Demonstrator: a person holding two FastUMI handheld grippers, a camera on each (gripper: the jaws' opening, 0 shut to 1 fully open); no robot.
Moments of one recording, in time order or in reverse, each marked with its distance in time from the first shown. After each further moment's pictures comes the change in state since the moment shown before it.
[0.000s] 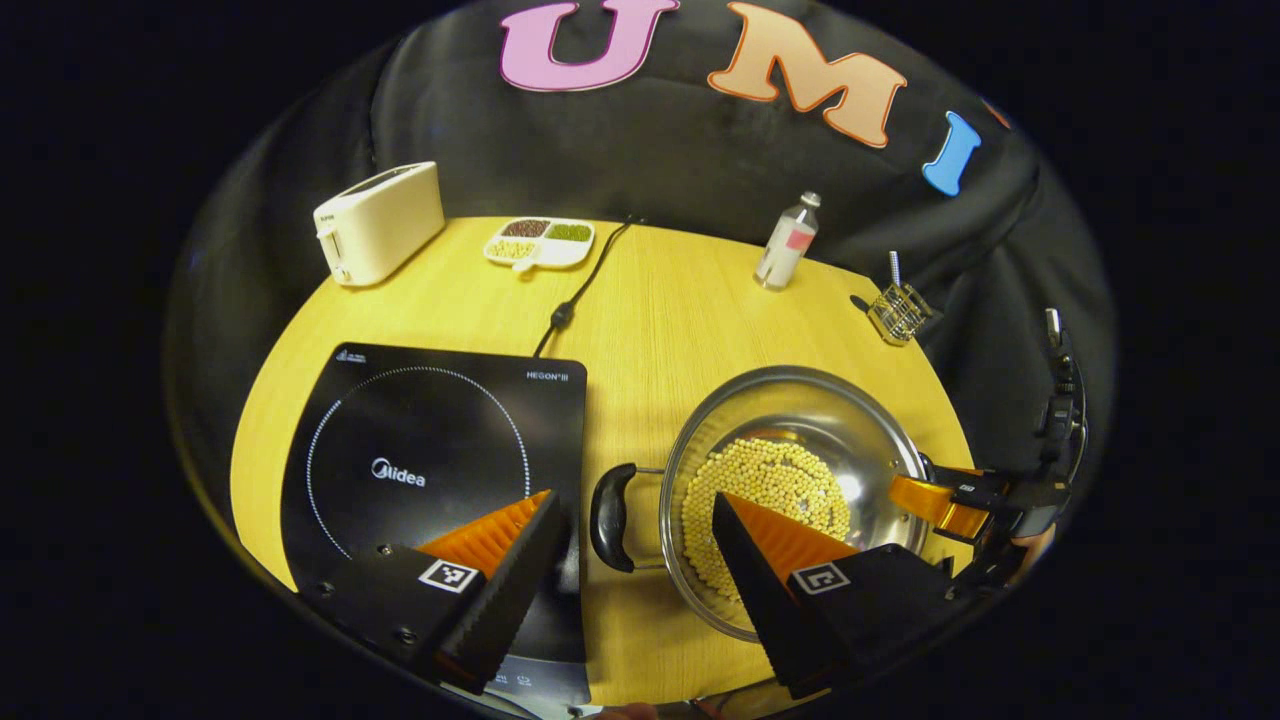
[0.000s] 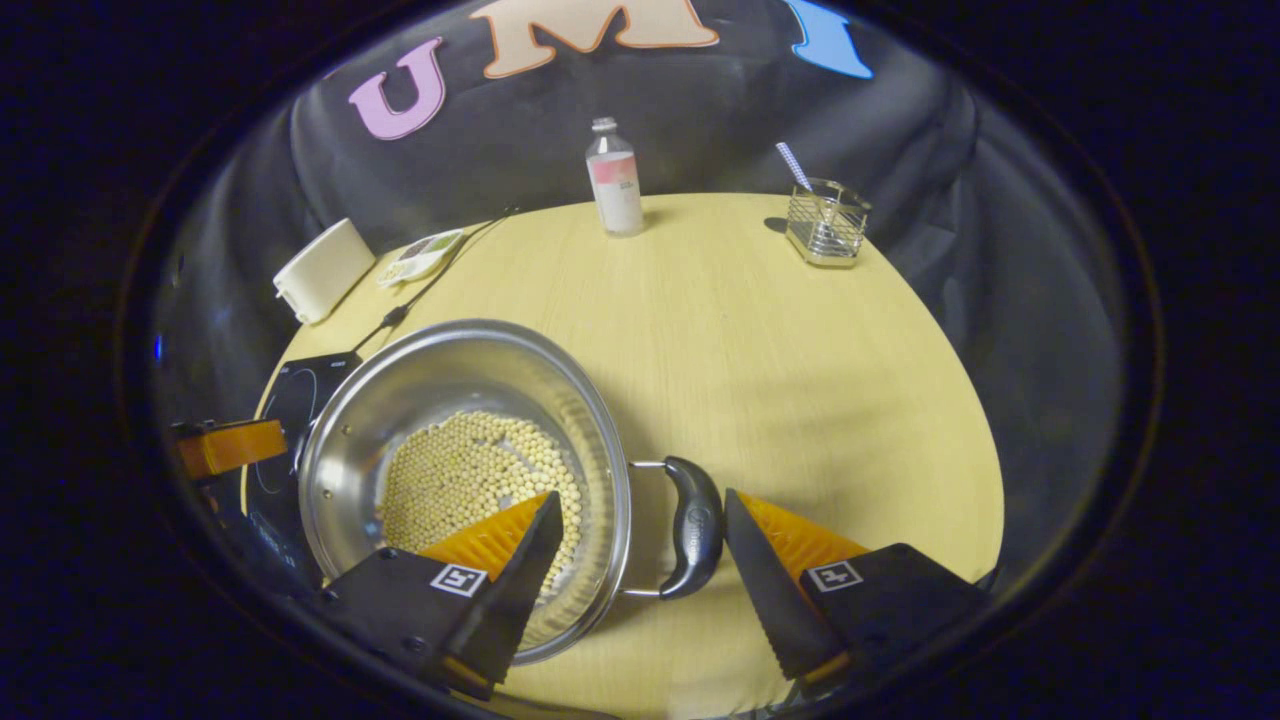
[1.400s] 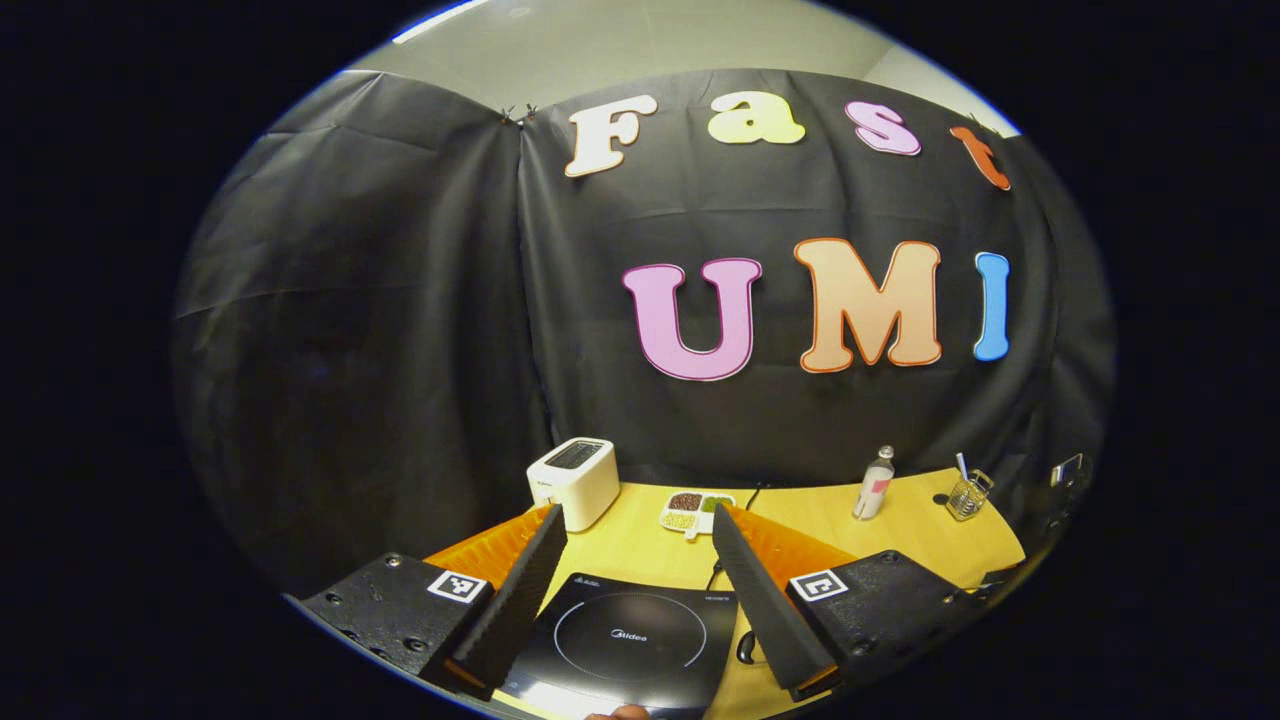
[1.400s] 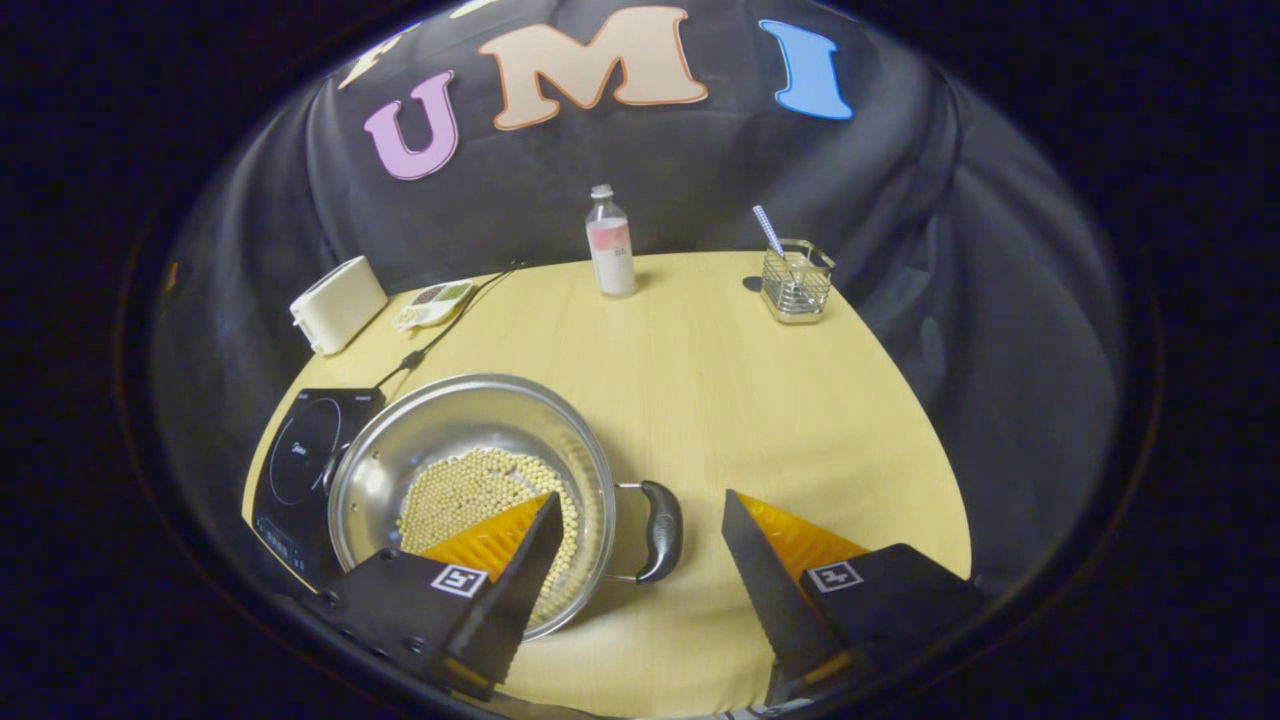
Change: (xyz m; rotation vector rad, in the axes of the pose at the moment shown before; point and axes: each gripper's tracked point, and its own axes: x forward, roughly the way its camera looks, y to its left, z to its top) left arm -0.246 0.052 0.168 0.090 -0.729 0.384; right arm -0.049 -0.011 0.026 0.008 -0.159 -0.011
